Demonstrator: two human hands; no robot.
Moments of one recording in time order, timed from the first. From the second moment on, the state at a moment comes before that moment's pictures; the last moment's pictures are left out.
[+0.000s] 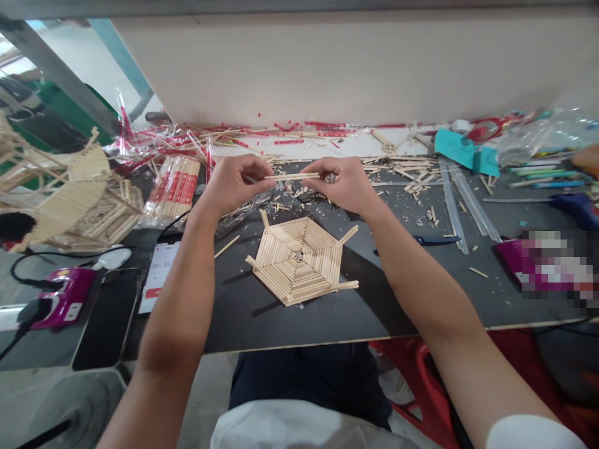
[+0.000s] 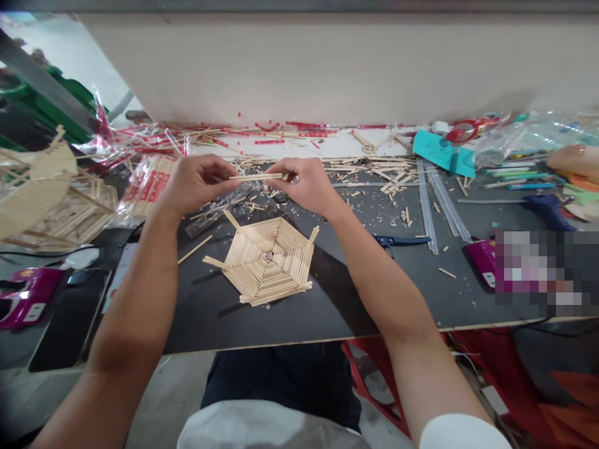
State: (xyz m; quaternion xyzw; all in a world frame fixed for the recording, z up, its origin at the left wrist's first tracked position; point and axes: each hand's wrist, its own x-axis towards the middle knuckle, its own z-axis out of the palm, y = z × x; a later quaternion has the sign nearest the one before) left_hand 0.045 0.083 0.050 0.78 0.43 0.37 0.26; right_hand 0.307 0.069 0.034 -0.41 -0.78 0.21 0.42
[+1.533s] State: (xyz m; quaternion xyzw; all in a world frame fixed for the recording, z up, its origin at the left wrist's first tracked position) left_hand 0.035 0.098 0.030 0.81 0.45 0.31 0.21; right_hand 0.320 0.094 0.022 -0.42 -0.49 0.60 0.47
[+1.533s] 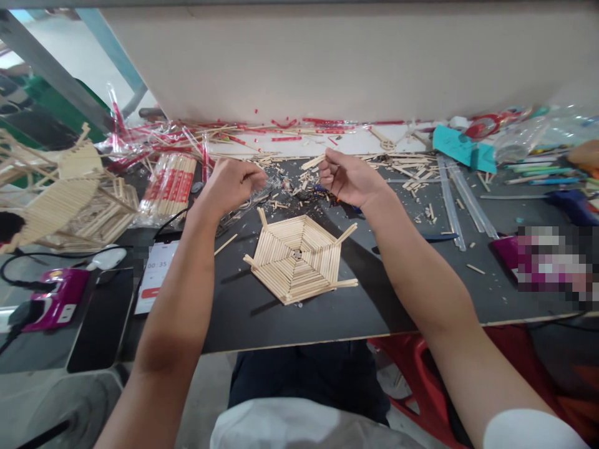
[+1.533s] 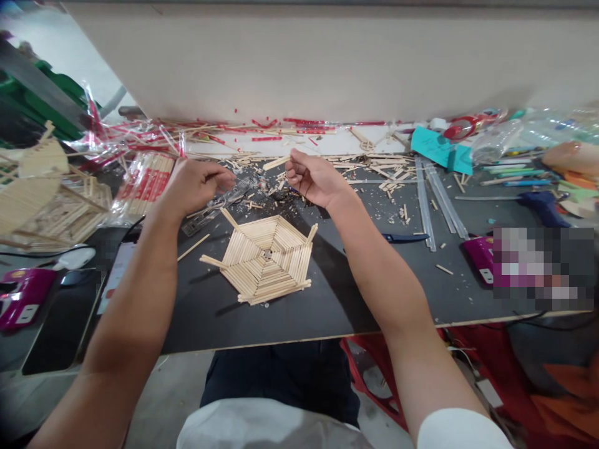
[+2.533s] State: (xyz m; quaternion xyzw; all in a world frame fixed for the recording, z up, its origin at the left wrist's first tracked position) left_hand 0.058 0.083 0.043 0.75 0.48 0.42 0.16; right_hand 0.307 0.076 0.024 -0.42 -0.55 0.59 0.41
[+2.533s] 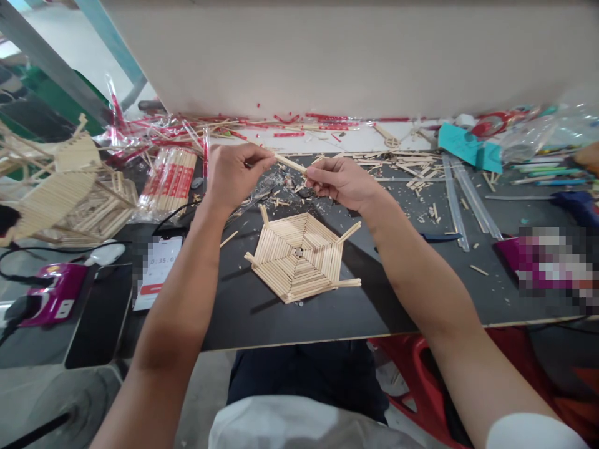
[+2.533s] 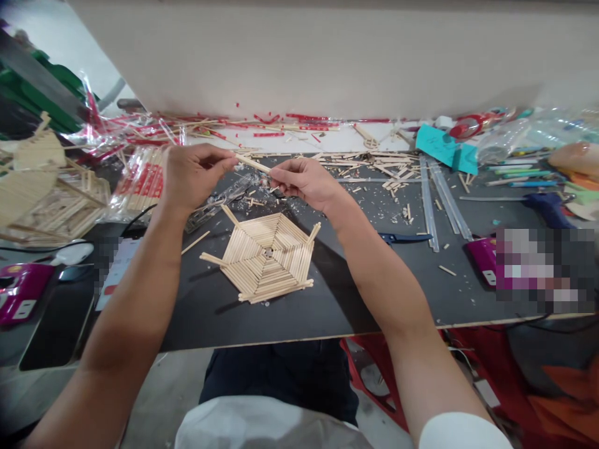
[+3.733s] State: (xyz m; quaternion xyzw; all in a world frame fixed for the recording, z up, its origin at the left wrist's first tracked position) left_hand 0.046 0.092 0.039 0.81 0.50 0.26 0.15; right_hand 0.318 0.067 0.046 -0.44 -0.74 0.29 0.41
